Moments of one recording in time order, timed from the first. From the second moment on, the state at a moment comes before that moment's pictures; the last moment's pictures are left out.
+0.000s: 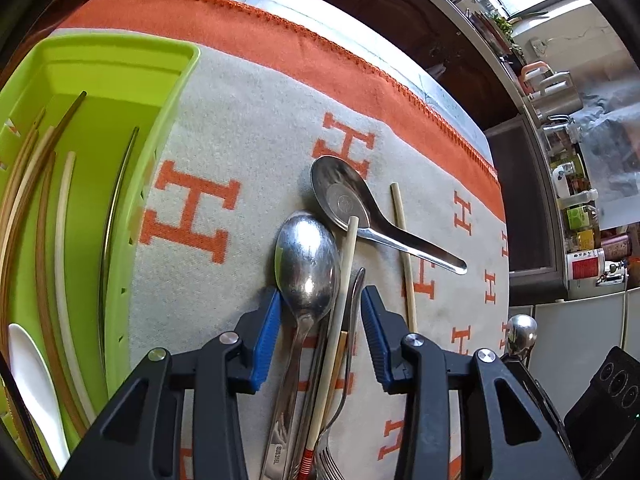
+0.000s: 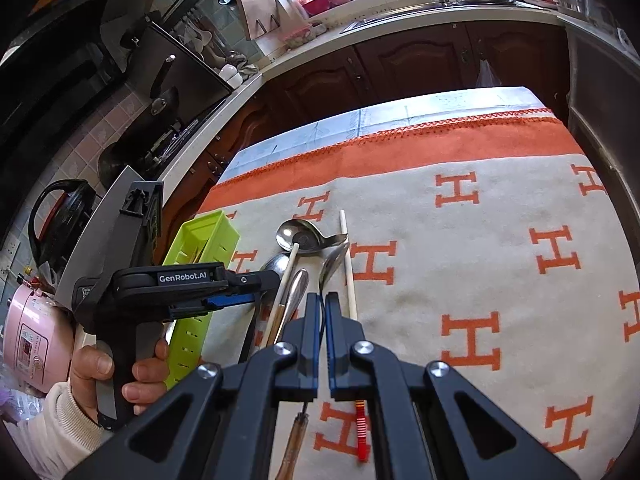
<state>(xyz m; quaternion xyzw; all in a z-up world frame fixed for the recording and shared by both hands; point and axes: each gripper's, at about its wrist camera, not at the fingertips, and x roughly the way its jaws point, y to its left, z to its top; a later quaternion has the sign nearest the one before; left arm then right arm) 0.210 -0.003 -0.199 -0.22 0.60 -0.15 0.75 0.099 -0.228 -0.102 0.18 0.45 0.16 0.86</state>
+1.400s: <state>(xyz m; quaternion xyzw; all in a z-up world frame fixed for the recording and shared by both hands) 0.126 0.022 -0.096 -0.15 0.45 -0.18 0.86 0.063 -0.196 -0.076 0.16 0.43 0.20 0.87</state>
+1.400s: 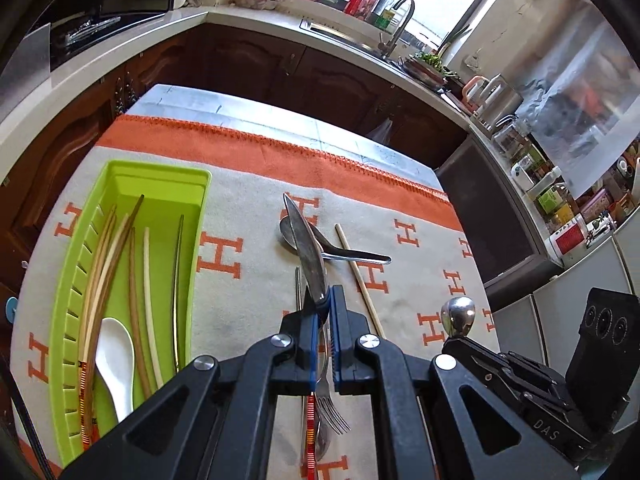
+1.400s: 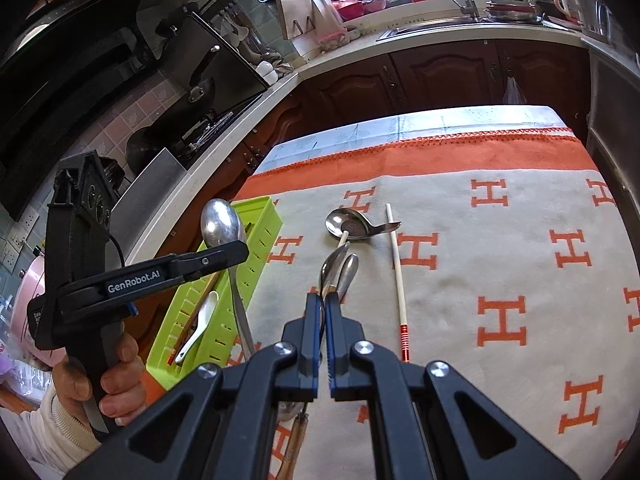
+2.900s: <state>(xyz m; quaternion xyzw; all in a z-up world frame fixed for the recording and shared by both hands) 0.143 0.138 -0.127 -0.07 0.51 -0.11 0.85 0.127 -0.003 -0.120 0.09 0.50 0.28 0.81</state>
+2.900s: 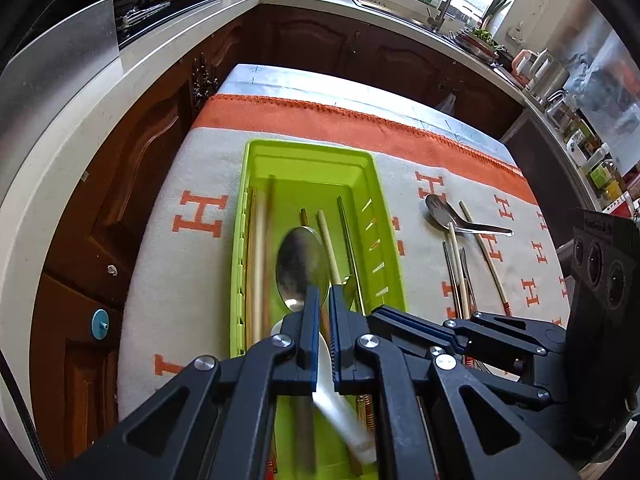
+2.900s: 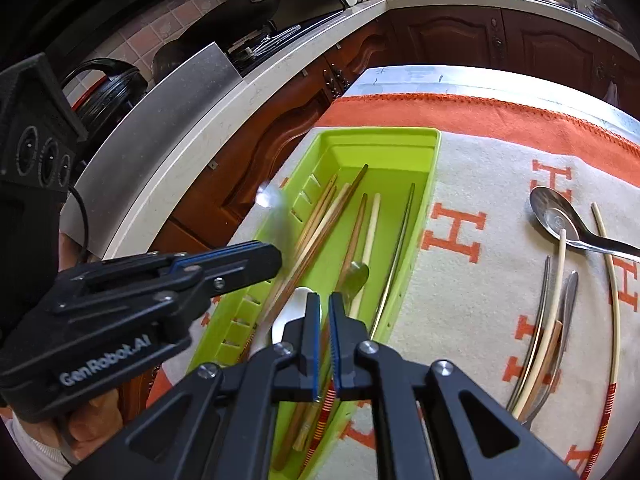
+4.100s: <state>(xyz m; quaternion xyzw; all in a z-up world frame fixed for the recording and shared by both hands) 0.087 0.091 -0.085 -0.06 0.48 -0.09 0.87 0.072 -0.120 -0.072 0.15 0.47 0.19 0.85</state>
